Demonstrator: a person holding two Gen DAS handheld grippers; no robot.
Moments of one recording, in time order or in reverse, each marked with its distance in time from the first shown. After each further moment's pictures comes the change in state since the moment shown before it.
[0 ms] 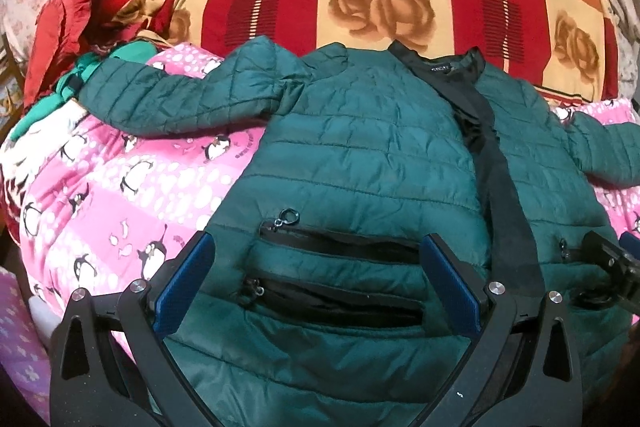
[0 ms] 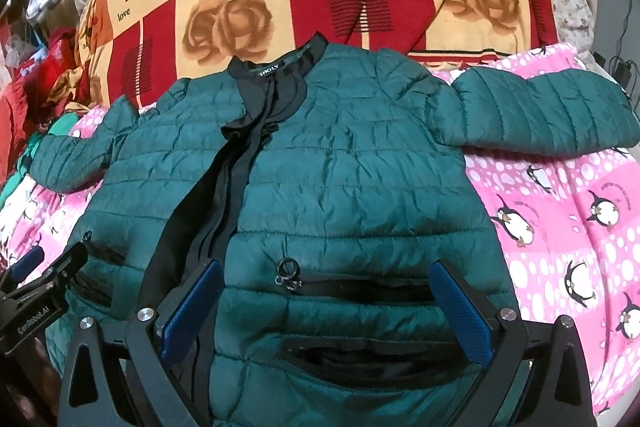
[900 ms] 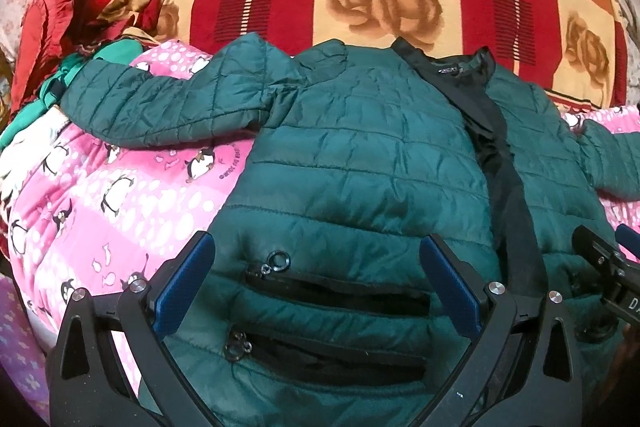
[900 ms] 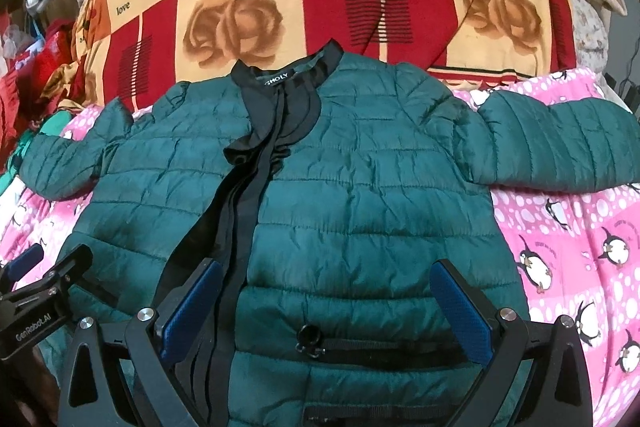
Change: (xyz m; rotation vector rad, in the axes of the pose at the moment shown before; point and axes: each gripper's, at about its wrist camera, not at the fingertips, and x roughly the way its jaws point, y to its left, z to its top) left arm 0.034 -0.002 0.029 -0.007 0.039 -0.002; right arm 0.031 0.020 0.028 -0.038 0.002 -0.024
